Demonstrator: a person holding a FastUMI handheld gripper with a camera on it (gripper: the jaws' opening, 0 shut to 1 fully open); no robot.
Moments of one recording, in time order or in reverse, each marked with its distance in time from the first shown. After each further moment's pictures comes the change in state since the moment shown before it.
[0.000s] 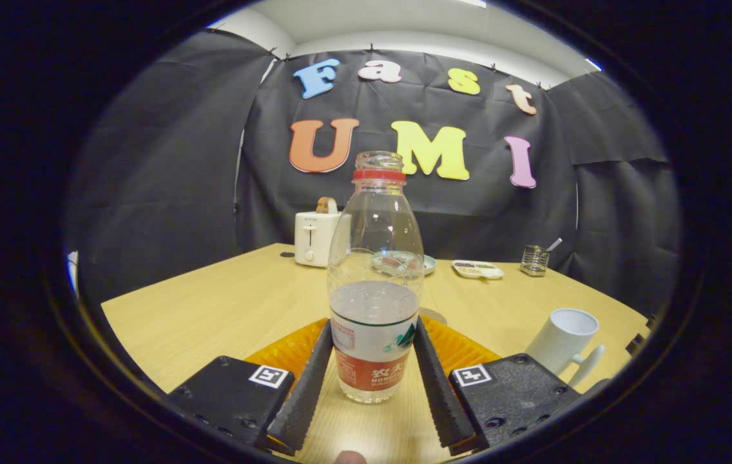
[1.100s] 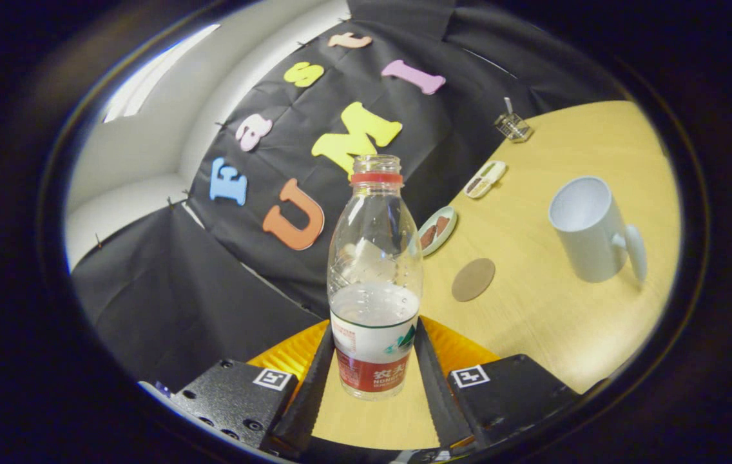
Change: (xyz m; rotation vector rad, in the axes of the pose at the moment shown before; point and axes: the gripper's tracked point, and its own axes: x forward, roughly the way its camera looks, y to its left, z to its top) arm -0.043 -0.031 0.054 1.010 0.055 0.229
